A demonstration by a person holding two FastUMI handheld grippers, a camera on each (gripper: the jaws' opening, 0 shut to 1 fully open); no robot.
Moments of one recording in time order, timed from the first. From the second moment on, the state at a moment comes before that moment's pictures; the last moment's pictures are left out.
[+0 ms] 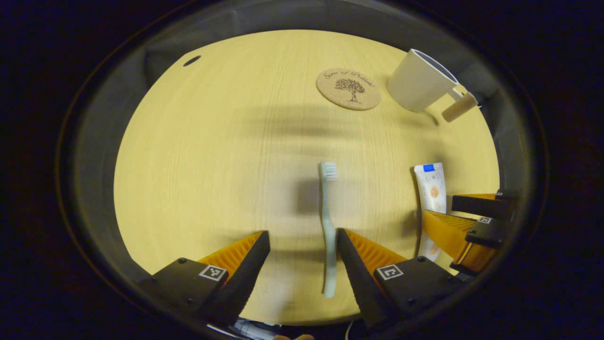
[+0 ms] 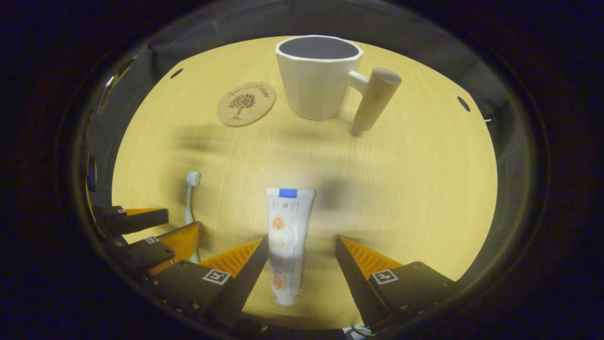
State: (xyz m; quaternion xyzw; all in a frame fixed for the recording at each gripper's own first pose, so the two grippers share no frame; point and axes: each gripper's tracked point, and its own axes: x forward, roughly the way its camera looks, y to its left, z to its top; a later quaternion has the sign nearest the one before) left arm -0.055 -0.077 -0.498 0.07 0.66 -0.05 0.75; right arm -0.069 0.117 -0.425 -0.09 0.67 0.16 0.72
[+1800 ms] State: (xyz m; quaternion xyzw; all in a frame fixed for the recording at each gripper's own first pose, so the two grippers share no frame) left arm -0.038 -0.079 -0.481 0.07 0.63 -0.05 0.77; right arm -0.065 0.095 -0.430 -0.01 0.68 0.14 0.72
